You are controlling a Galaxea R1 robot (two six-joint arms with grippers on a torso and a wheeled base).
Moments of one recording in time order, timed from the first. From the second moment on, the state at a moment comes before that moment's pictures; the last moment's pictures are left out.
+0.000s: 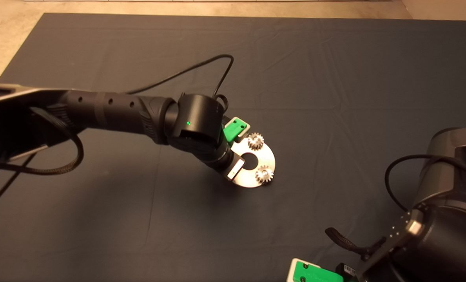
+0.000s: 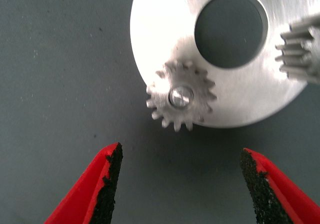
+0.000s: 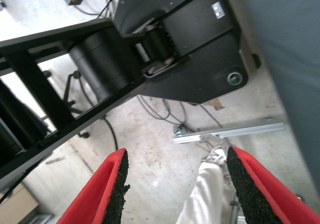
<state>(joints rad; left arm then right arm) -0.35 2.73 -0.94 0.54 1.52 -1.10 0.11 2.68 -0.36 -0.17 -1.53 1.29</state>
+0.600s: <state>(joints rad) -0.38 2.63 -0.67 0.32 1.52 -1.23 0.33 2.68 -0.50 -0.04 -1.54 1.29</state>
